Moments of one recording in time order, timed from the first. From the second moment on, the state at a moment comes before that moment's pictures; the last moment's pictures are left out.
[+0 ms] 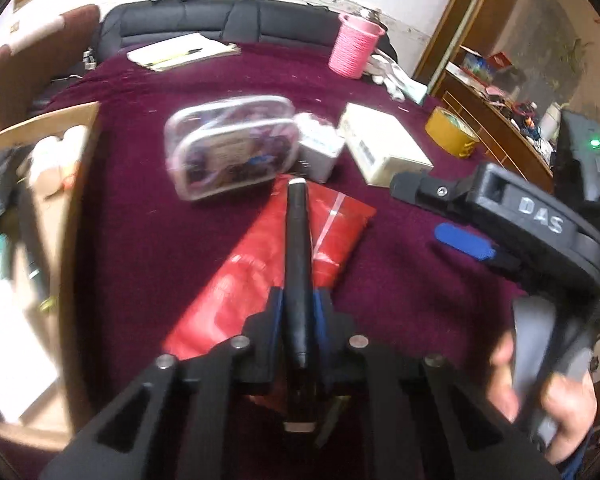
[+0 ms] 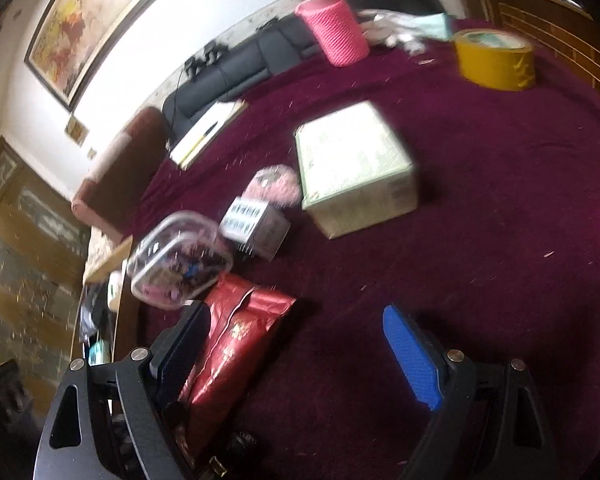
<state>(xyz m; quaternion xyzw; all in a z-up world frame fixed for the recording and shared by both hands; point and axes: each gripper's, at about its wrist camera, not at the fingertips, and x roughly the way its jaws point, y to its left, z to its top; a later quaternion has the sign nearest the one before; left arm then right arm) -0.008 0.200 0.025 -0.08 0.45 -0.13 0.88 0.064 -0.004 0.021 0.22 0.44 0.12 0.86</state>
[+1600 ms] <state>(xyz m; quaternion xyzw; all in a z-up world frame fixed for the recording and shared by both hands) -0.046 0.250 0.013 -0.10 0.43 -0.09 0.89 0.031 0.060 0.035 0.08 0.42 0.23 0.88</state>
